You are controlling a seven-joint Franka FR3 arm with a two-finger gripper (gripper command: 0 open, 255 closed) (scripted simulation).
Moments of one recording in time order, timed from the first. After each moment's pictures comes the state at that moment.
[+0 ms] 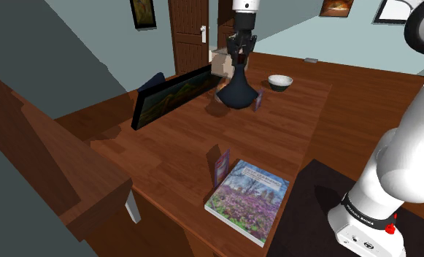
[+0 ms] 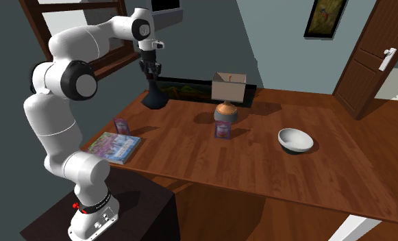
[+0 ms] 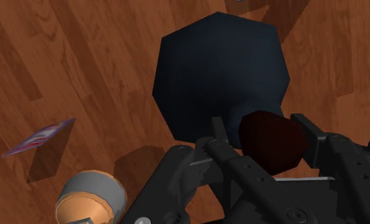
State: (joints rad) arm 0.21 0.01 -0.09 -1.50 0.04 1.51 0.10
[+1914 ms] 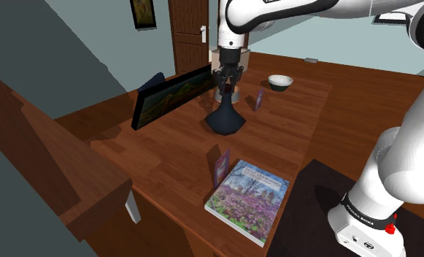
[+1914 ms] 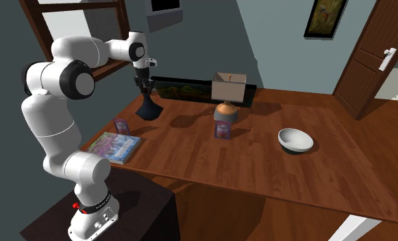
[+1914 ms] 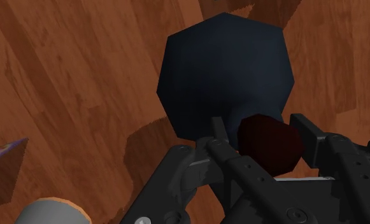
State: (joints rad) arm 0.27 -0.01 -0.04 -1.79 0.03 1.78 0.21
